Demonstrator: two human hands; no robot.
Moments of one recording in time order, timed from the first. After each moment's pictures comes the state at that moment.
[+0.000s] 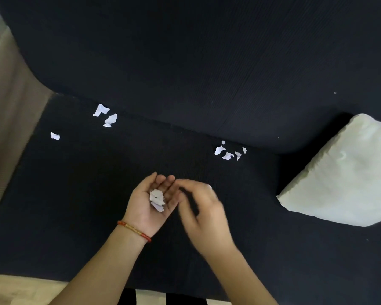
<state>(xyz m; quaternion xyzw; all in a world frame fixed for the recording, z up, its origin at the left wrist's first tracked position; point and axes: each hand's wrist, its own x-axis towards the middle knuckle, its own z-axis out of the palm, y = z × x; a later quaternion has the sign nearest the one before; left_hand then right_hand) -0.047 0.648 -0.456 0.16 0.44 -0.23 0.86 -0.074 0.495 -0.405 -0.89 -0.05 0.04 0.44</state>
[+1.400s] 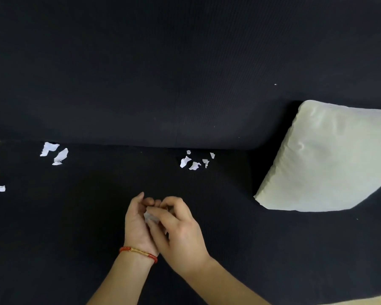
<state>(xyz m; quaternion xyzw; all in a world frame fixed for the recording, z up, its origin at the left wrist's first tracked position) -0.023 0.553 -0.458 0.23 0.47 -0.21 0.82 -0.063 0.449 -0.433 -0.91 -0.03 0.03 0.41</state>
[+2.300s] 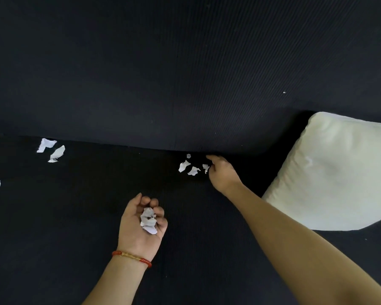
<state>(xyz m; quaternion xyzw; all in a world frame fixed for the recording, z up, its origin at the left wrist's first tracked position) -0.005 0.539 -0.465 0.16 0.49 -0.21 0.83 0.085 0.296 -0.528 -0.90 0.14 0.27 0.30</state>
